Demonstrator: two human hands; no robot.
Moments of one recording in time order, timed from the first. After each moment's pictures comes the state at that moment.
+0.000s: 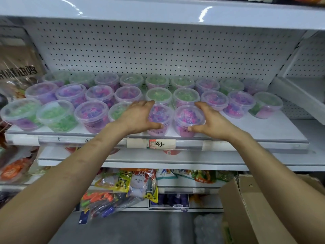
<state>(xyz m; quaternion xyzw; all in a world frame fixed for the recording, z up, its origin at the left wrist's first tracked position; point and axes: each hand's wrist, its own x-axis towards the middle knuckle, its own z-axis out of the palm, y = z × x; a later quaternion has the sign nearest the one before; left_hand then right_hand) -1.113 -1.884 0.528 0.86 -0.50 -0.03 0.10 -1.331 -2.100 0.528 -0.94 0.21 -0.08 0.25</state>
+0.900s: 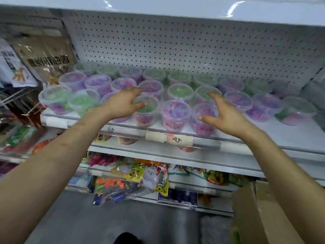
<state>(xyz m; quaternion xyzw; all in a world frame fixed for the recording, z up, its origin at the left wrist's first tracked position) -1.067 -1.790 0.558 0.89 -0.44 -0.03 0.15 -1.305 -2.065 0.545 -0.95 0.18 -0.11 0.23</state>
